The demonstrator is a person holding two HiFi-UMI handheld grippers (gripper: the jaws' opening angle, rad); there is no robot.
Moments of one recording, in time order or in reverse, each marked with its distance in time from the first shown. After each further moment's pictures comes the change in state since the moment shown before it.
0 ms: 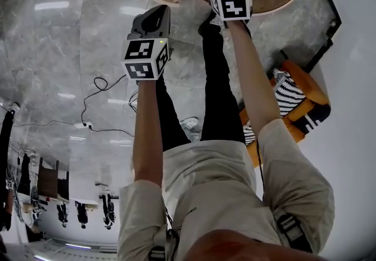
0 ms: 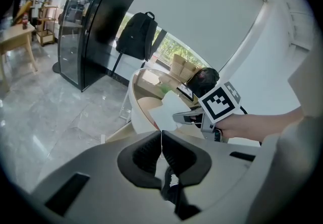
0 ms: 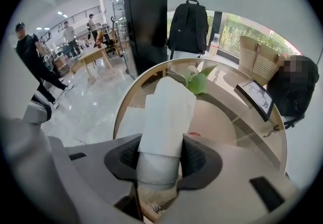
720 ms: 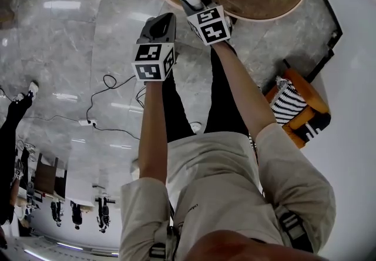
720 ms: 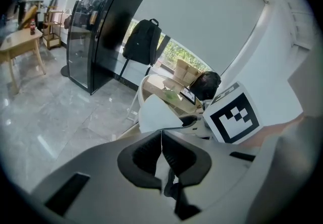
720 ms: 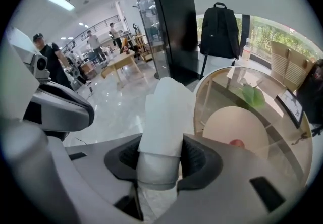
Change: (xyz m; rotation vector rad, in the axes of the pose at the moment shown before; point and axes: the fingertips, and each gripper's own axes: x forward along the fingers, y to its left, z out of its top) left arm -0.069 0.011 0.018 -0.018 -0.019 0.047; right arm -0.048 0.156 0.030 -0.090 -0.042 0.256
